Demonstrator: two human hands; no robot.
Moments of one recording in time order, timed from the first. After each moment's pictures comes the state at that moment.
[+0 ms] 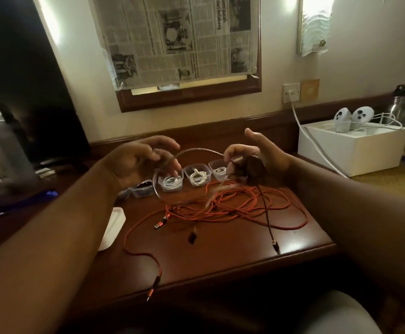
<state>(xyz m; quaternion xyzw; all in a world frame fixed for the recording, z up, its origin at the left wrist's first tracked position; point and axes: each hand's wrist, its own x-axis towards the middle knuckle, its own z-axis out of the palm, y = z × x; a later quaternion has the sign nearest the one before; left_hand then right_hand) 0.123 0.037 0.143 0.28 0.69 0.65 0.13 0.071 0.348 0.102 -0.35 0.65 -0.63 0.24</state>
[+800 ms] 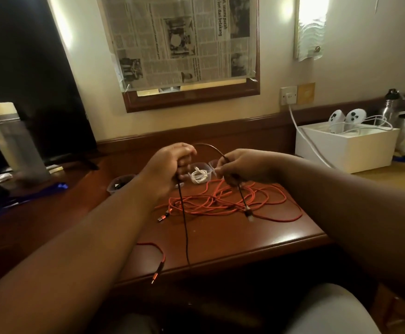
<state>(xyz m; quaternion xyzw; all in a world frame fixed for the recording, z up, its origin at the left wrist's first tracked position) 0.150 0.114 0.111 0.10 0.70 0.71 -0.05 0.125 0.319 0.118 -0.30 0.85 -0.40 0.14</state>
